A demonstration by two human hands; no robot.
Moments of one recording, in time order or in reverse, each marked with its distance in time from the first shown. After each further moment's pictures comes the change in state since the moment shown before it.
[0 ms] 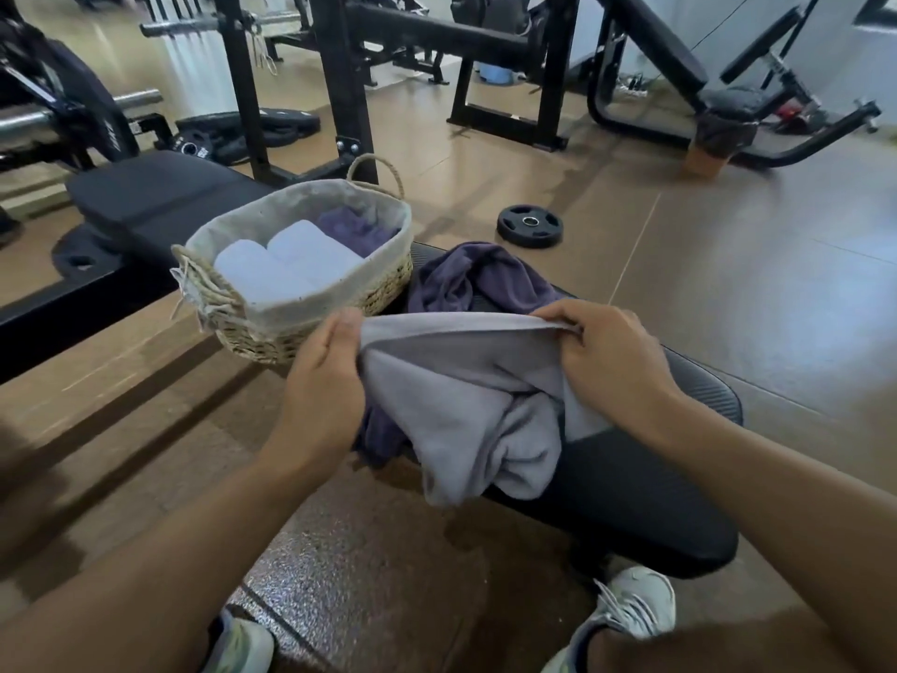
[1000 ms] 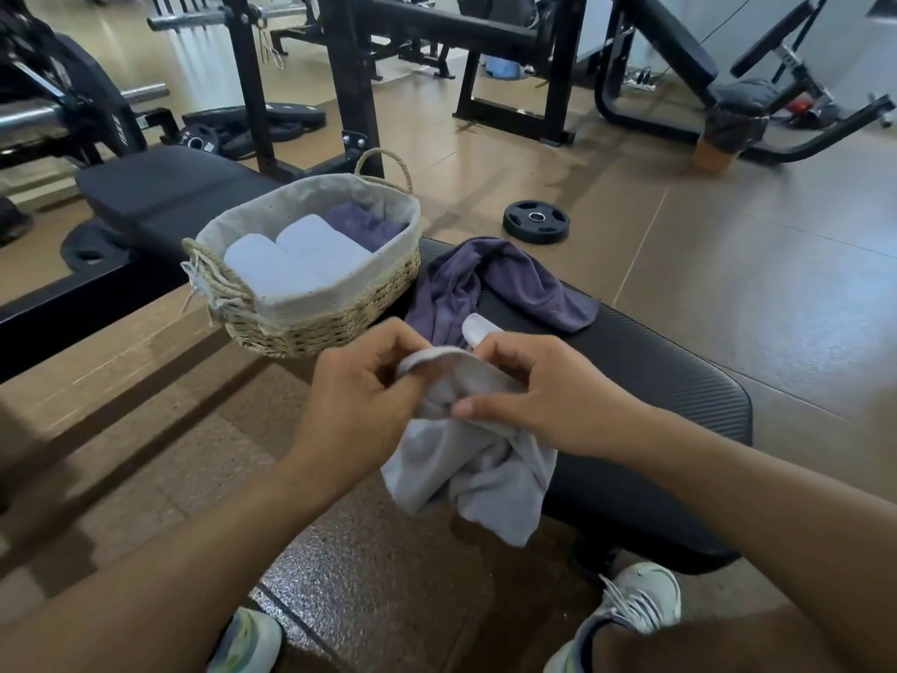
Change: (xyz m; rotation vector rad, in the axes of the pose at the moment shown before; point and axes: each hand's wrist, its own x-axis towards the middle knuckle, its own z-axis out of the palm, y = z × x) left_hand -0.012 -0.006 -0.006 0.173 -0.264 0.413; right_hand -0.025 -0.044 0.008 0.467 -0.454 -0.293
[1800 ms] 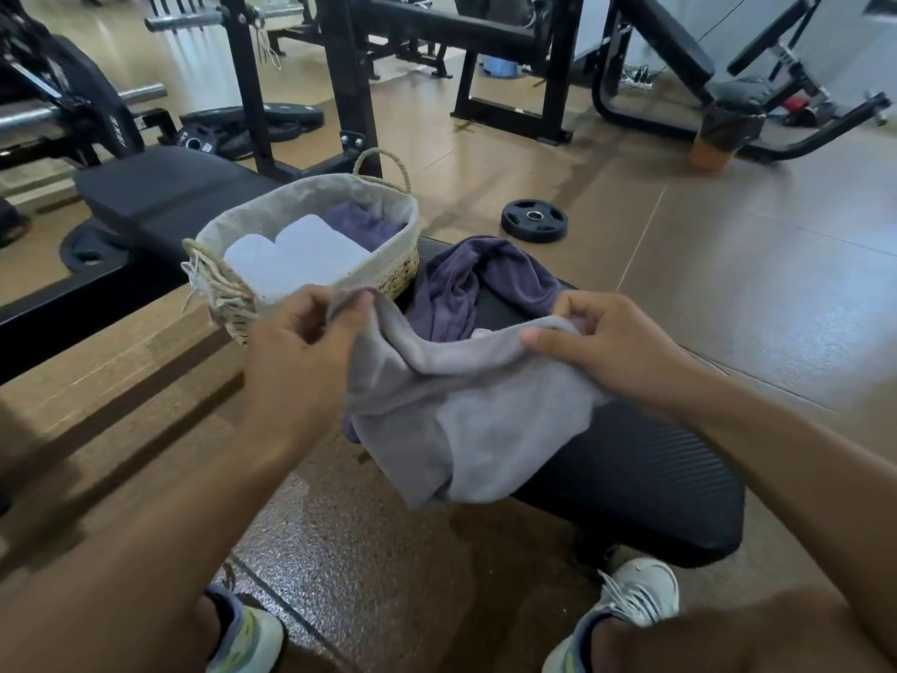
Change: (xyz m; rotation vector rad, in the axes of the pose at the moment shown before) left_hand 0.017 -0.001 -0.026 -0.070 0.301 -0.198; right_hand -0.006 0.011 -0.042 0.161 0.215 0.179
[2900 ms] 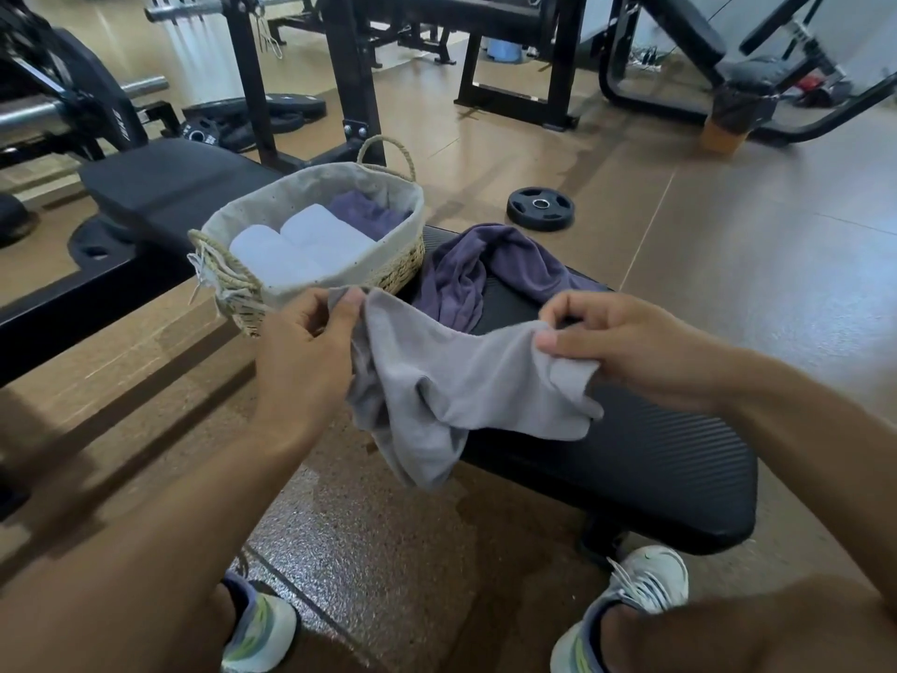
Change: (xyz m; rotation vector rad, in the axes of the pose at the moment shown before) left_hand 0.005 -0.018 -0.001 0.064 0.023 -0.137; right_hand -0.004 -0.003 -0.007 0.285 -0.322 0.158
